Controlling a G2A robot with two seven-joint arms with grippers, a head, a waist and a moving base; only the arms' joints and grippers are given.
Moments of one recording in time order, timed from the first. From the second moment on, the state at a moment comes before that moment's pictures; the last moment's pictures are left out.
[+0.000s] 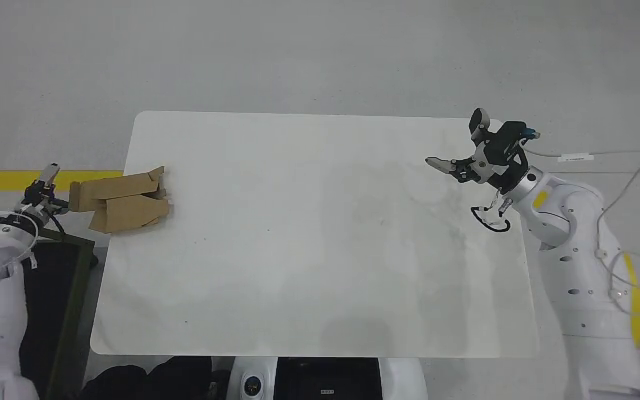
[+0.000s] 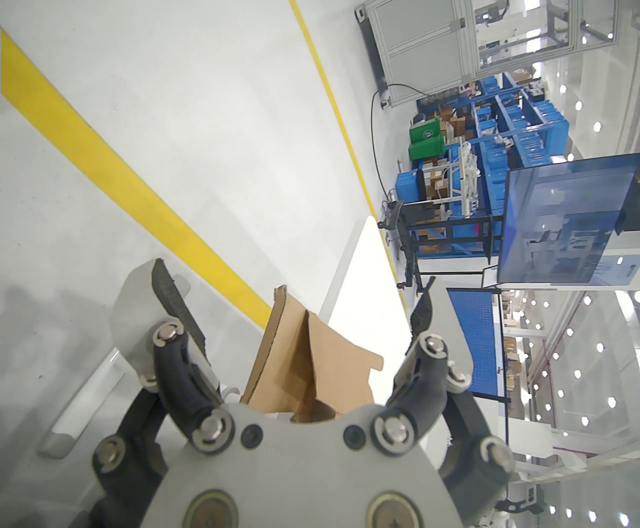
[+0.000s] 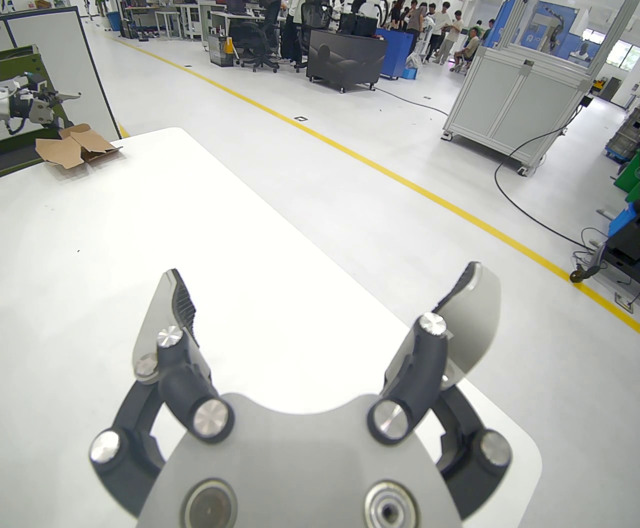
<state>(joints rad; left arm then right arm) 1.00 -0.83 -1.80 -0.66 -0.03 -0.34 -0.64 -0.99 -1.07 1.48 -1.39 -1.22 -0.85 -0.05</state>
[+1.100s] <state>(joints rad) 0.92 -0.84 -1.79 -0.63 -0.28 -0.34 -0.88 -0.99 -1.07 1.48 -1.39 -1.22 -0.85 -0.05</state>
